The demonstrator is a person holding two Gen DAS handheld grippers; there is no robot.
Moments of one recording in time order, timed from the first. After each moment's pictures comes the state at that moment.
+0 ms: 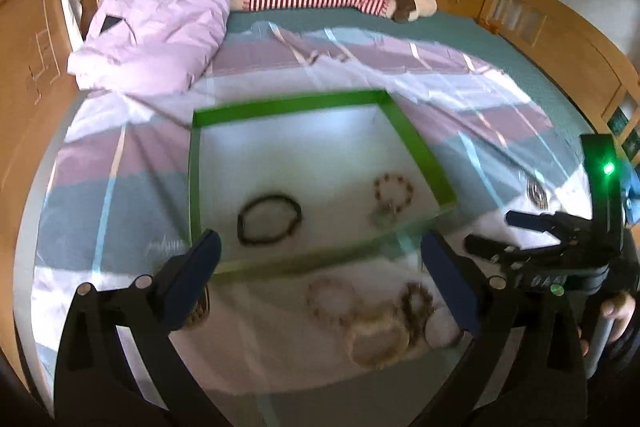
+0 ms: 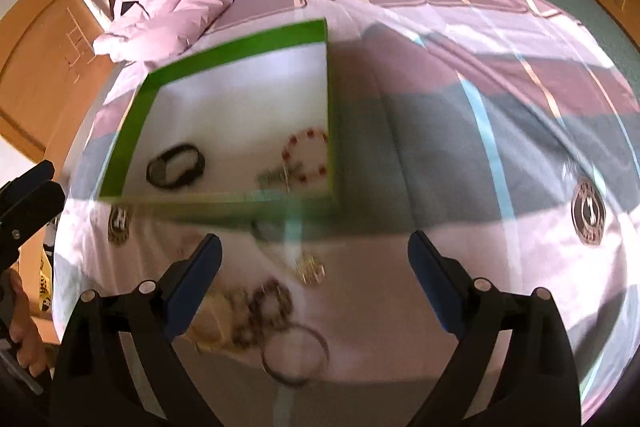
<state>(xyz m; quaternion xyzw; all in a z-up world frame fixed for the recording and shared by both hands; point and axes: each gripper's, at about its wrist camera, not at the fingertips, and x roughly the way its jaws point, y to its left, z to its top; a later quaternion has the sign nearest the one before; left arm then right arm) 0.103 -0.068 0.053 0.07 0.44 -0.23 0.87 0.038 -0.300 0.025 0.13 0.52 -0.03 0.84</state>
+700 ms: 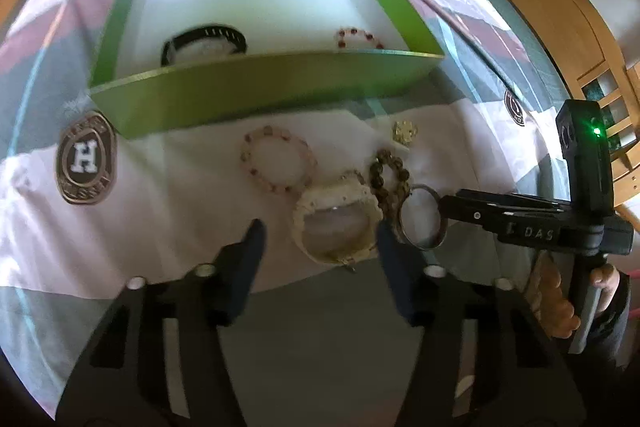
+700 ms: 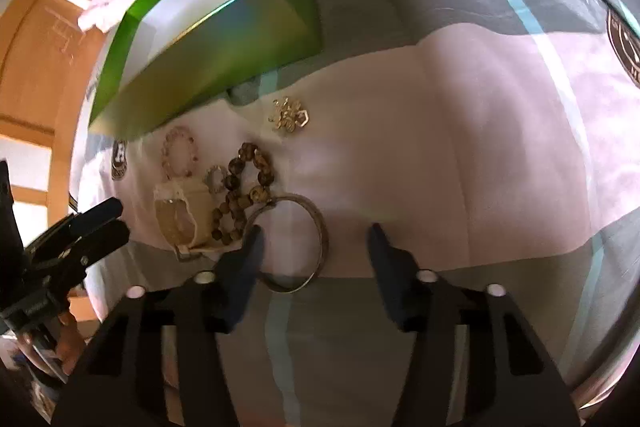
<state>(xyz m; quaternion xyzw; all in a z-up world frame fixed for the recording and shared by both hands) 0.075 -0.066 -0.039 0.02 0.59 -0.29 0.75 -0.010 -0.303 -0.041 0.24 0.61 0.01 0.75</state>
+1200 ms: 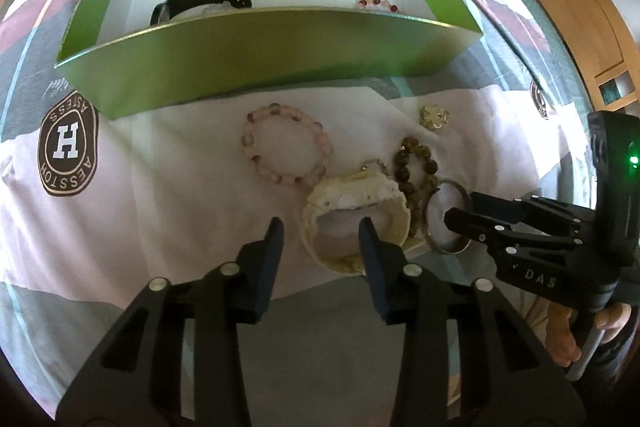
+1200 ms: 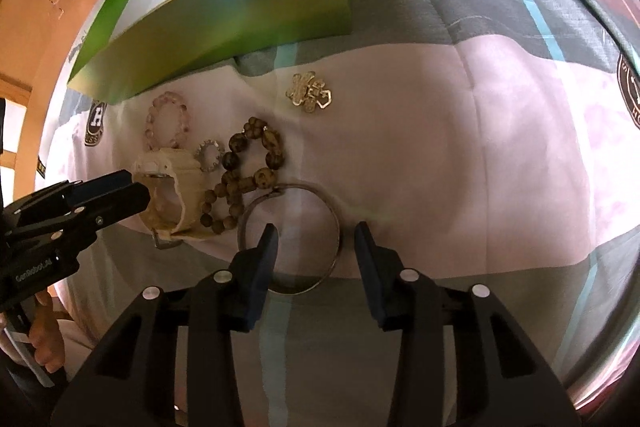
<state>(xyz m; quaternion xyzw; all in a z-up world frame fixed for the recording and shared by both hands) 0.083 -0.083 -0.067 0.04 0.62 -0.26 0.74 -0.003 -0.273 -0.052 0.15 0.63 0.00 0.76</state>
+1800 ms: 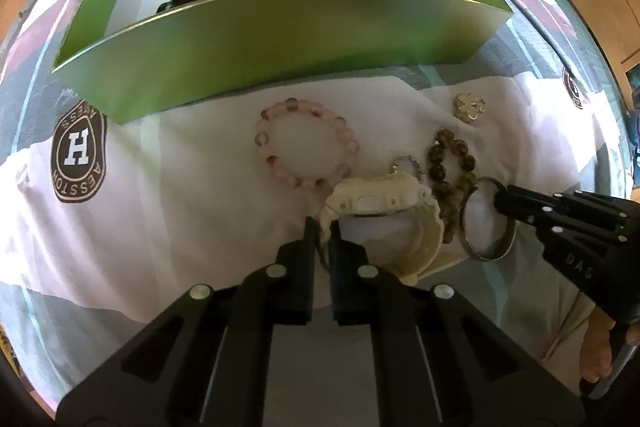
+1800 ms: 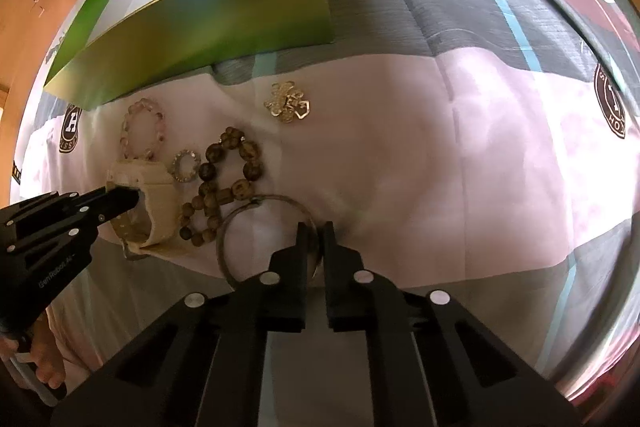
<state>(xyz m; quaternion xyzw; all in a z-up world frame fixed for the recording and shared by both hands) 0.079 -0.097 -0.085 0.09 0.61 -0.22 0.76 0.003 -0.268 -0.057 0.13 0.63 -0.05 0.77</state>
